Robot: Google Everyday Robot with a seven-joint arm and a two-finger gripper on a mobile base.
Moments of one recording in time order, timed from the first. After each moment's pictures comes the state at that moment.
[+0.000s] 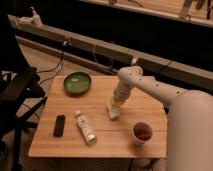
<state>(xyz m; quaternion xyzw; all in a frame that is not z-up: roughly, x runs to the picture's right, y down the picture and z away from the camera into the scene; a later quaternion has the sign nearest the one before) 0.088 0.115 0.890 -0.36 0.13 0.59 0.71</state>
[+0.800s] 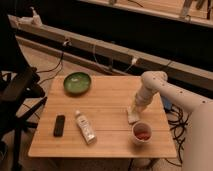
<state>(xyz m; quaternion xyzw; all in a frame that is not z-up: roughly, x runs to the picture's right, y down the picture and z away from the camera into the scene) 0.222 0.133 0.880 -0.33 0.20 0.67 0.64</state>
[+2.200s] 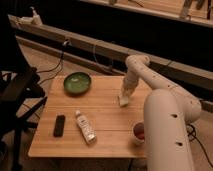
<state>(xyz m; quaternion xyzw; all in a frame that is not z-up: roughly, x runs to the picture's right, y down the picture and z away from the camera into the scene) 0.172 0.046 0.946 -0.32 0.19 0.64 0.67</state>
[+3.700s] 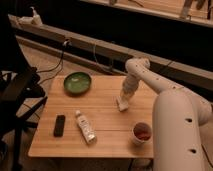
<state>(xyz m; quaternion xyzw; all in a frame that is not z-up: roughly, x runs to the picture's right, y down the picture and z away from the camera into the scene) 0.160 0.070 0.917 -0.34 0.18 0.61 0.70</state>
